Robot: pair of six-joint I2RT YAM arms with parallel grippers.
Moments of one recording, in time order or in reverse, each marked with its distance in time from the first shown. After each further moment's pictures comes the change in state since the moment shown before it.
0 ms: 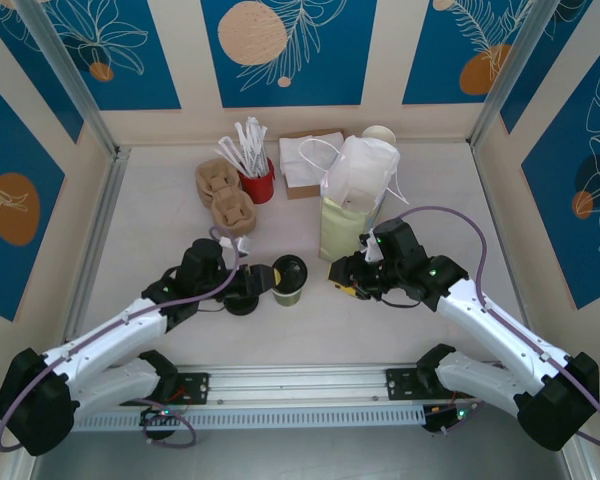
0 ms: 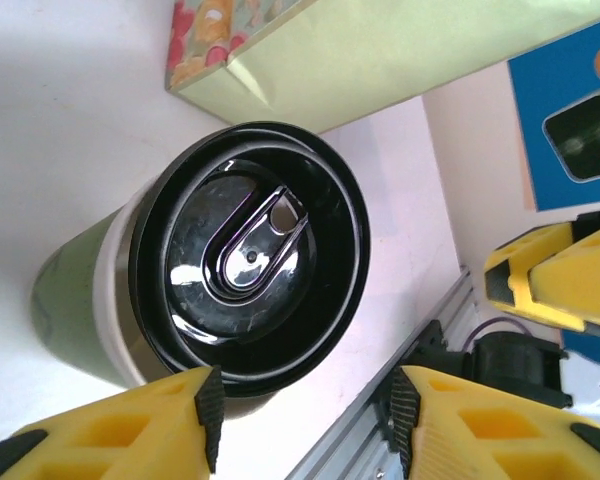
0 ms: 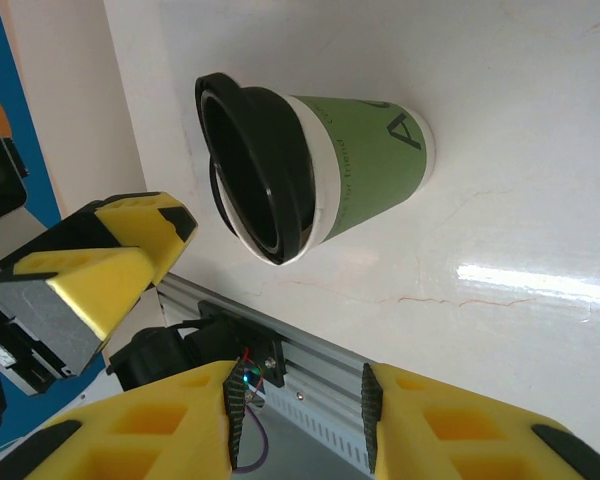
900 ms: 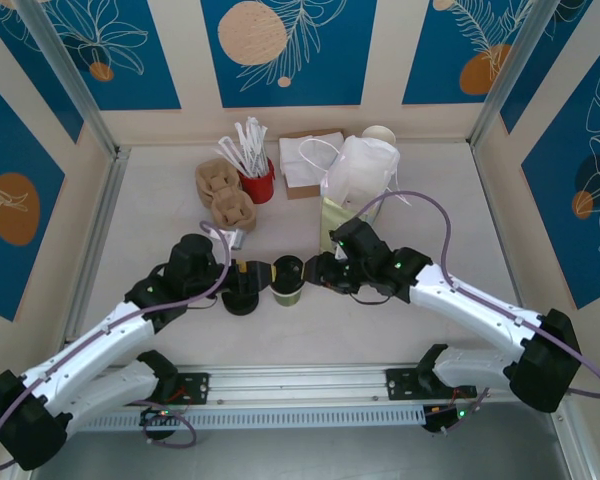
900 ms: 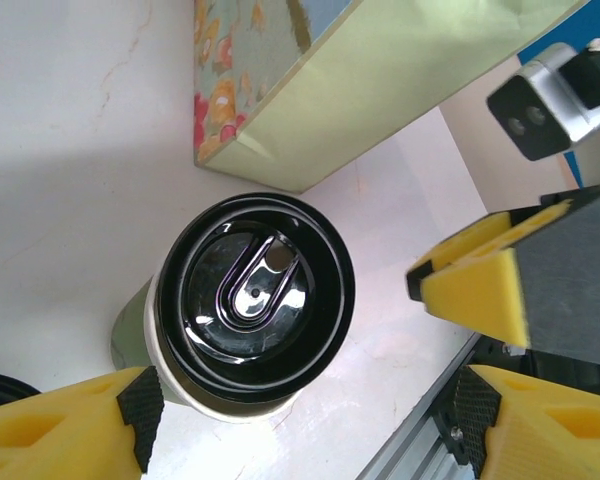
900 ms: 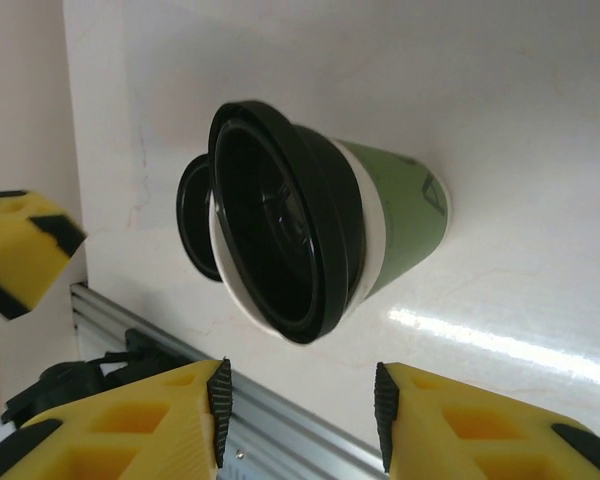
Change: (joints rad) left arm 0.000 -0.101 0.091 -0.163 -0.103 0.188; right arm 0.211 0.205 0.102 0.087 0.261 -0.061
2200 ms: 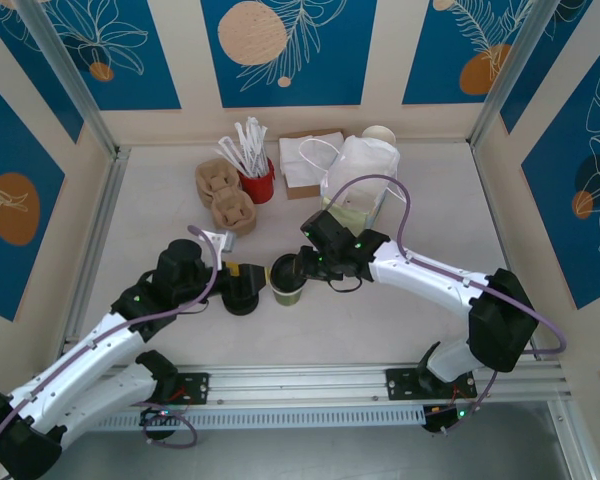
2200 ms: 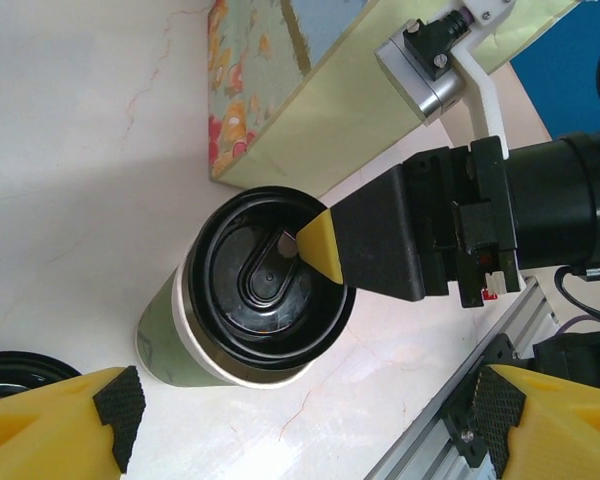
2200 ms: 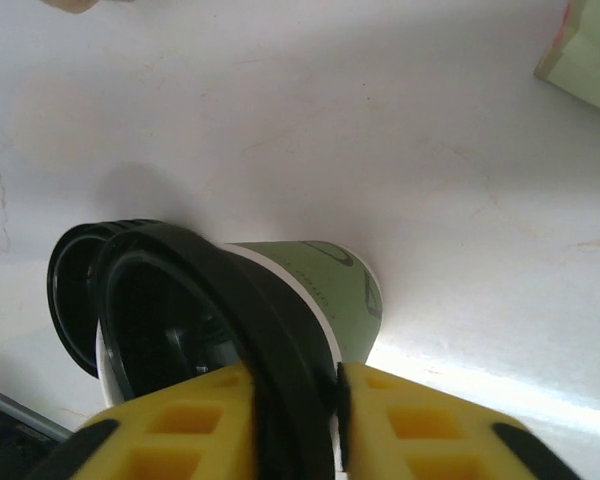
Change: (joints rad) left arm 0.004 -0.103 0.000 -0.077 -0.042 0.026; right arm 0.034 0.285 0.180 -0.068 0.174 -0.123
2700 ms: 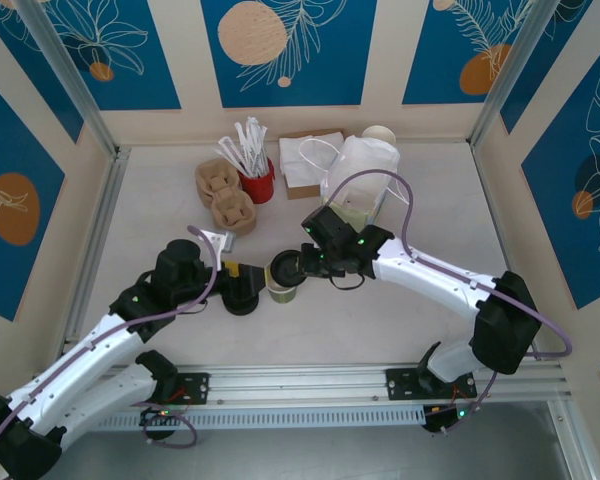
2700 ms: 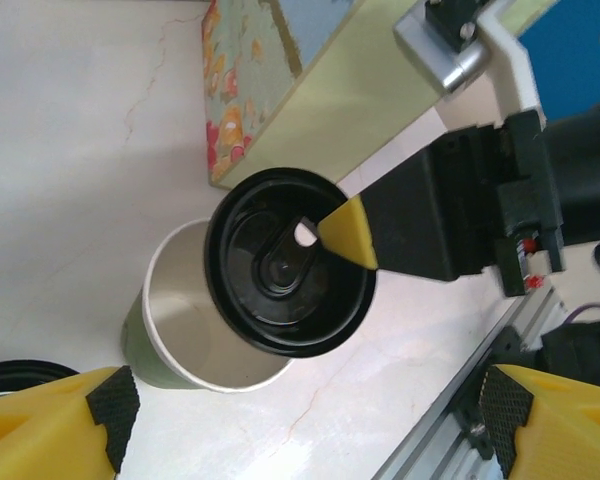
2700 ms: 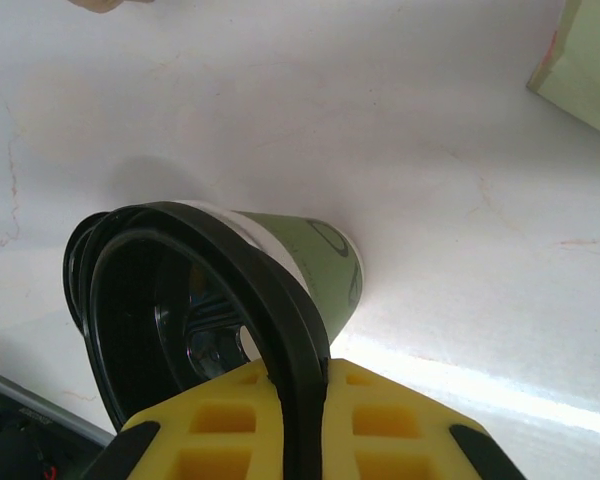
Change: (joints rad) left arm 0.004 -0.008 0.014 -0.020 0.009 0.064; right arm 0.000 -0.032 0.057 -0.088 0.000 -0.031
